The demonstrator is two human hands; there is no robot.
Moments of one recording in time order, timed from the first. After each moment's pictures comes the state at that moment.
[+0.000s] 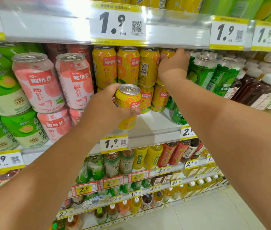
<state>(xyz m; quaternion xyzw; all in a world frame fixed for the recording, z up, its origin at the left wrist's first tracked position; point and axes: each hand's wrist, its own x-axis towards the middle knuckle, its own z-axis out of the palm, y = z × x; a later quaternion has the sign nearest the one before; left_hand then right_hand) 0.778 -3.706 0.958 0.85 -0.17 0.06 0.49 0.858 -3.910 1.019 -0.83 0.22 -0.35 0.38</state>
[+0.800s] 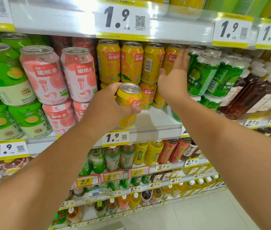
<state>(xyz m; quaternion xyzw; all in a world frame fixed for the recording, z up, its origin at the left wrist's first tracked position) 0.766 -3.707 0.955 0.86 -0.16 0.07 0.48 0.814 -3.904 0.980 -0.87 0.11 -0.33 0.35</state>
